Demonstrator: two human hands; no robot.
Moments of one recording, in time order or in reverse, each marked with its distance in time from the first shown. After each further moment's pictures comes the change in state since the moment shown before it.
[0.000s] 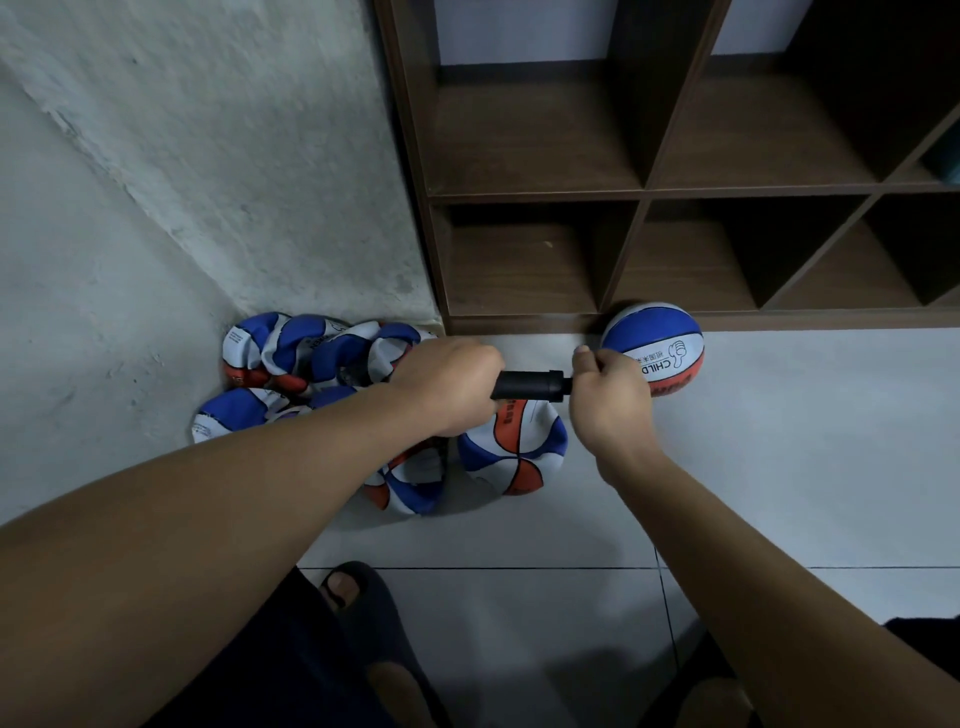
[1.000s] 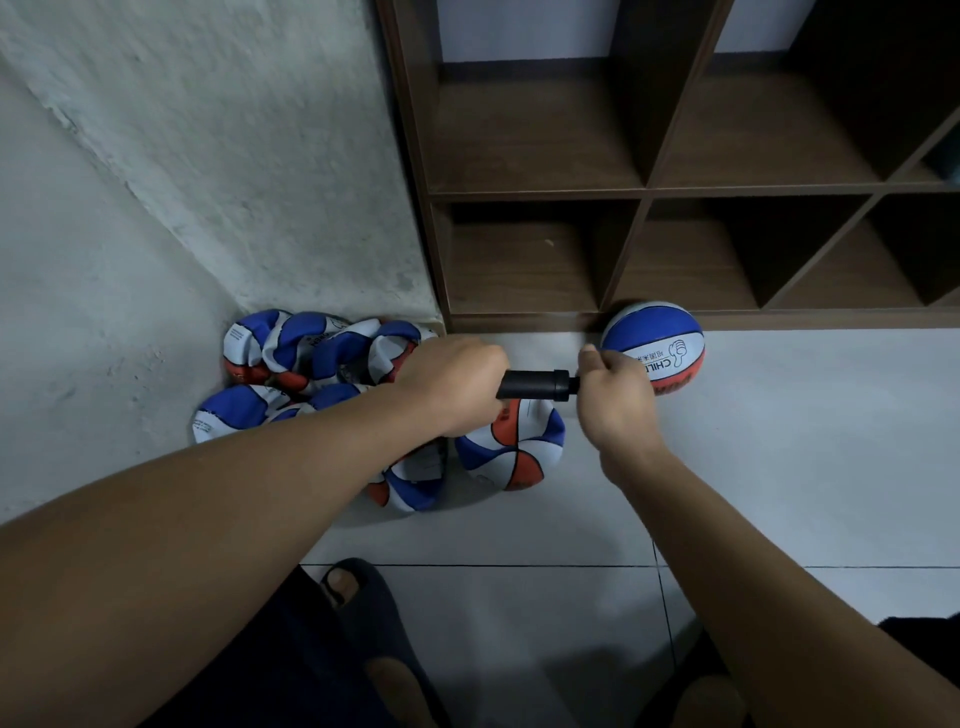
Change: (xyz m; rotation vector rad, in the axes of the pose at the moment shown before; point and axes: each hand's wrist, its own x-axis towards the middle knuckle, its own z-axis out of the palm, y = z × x) left_hand 0.000 0.007 0.000 0.034 0.024 -0.006; right_hand 0.000 0.001 -0.005 0.083 -0.021 0.067
